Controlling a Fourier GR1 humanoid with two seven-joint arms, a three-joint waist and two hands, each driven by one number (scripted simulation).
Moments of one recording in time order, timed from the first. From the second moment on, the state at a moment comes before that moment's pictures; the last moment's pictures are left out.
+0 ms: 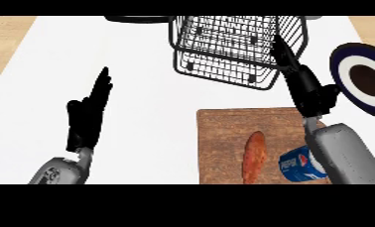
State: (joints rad) left arm -0.16 0.34 -0.35 -1.52 0.16 0.46 0.18; right arm -0.36 -0.37 0.25 -1.37 -0.23 -0.14 -0.08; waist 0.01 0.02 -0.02
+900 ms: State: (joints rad) left arm -0.11 0.55 -0.21 -1.49 0.13 0.39 0.09; right arm 0.29 -0.53 -0.06 -1.68 -0.30 -0.58 0.26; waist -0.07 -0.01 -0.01
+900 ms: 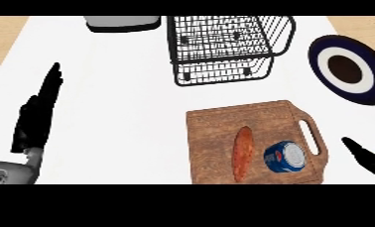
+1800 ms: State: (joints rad) left arm -0.17 0.50 -0.21 -1.43 0.10 0.32 0.04; right arm 0.26 -1.07 -0.06 -2.09 -0.43 -0.27 1.04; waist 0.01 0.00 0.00
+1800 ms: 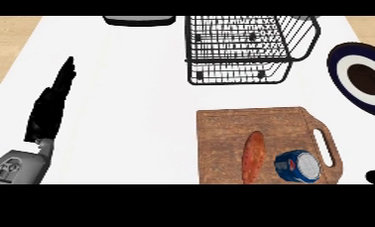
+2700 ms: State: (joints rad) left arm -0.17 0.47 -0.17 -1.41 0.07 0.27 0.03; right arm 0.03 -1.05 0.24 -2.01 -0.42 -0.25 1.17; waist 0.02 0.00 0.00
